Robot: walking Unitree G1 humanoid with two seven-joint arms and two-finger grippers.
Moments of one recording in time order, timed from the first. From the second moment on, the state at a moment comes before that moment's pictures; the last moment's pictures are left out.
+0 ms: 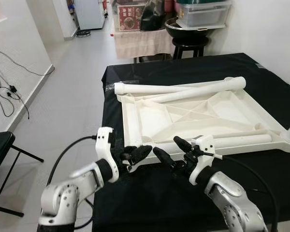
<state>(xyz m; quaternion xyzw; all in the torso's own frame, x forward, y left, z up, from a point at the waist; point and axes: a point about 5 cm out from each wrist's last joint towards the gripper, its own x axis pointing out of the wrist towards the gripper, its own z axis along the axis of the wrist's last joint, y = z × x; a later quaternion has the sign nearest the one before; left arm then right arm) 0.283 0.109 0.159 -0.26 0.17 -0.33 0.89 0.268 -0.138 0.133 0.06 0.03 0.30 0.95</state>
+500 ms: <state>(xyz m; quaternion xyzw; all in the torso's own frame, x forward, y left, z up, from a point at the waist) 0.305 0.106 0.154 -0.30 0.23 -0.30 0.88 0.267 -0.138 0.133 0.06 0.03 0.30 0.95</state>
